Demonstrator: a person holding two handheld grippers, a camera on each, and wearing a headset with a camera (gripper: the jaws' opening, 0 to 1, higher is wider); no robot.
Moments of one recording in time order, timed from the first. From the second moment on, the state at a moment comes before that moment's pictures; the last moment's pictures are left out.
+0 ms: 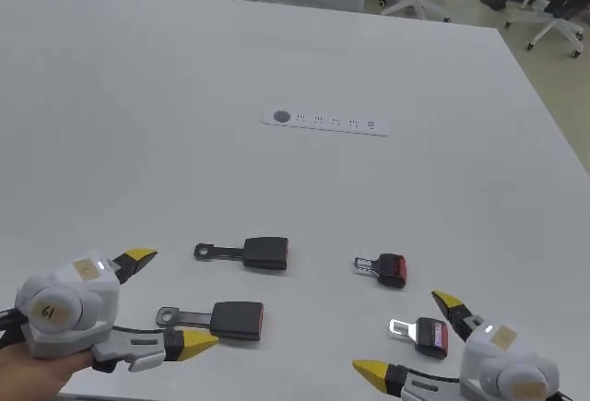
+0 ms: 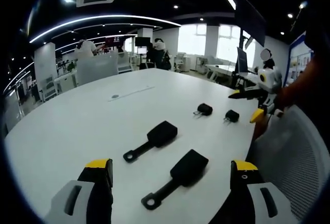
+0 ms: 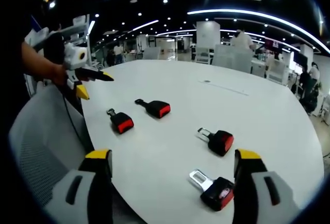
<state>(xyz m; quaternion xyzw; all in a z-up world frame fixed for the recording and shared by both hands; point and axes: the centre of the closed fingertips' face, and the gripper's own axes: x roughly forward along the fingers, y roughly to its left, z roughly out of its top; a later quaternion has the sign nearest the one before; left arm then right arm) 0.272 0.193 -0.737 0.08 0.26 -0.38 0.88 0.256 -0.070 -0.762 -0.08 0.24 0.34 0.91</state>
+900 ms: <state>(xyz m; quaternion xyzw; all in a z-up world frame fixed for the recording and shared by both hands) 0.270 0.190 -0.741 0.09 0.26 -0.39 0.88 0.254 -0.073 -0.766 -0.08 0.25 0.35 0.90</state>
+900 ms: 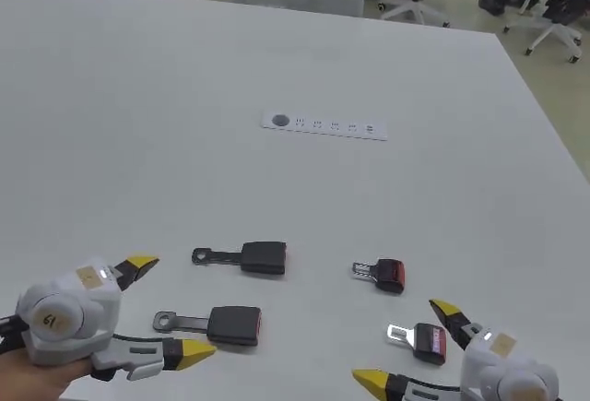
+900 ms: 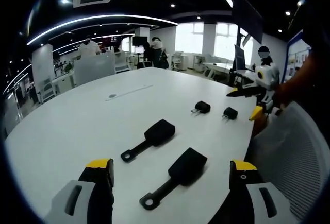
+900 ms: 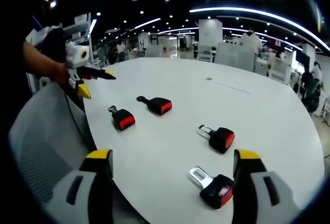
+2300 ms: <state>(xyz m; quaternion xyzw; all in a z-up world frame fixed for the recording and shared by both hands) 0.271 0.152 -0.772 0.13 0.29 -0.44 0.84 0.258 -0.111 -0.796 -0.11 0.31 0.40 0.86</state>
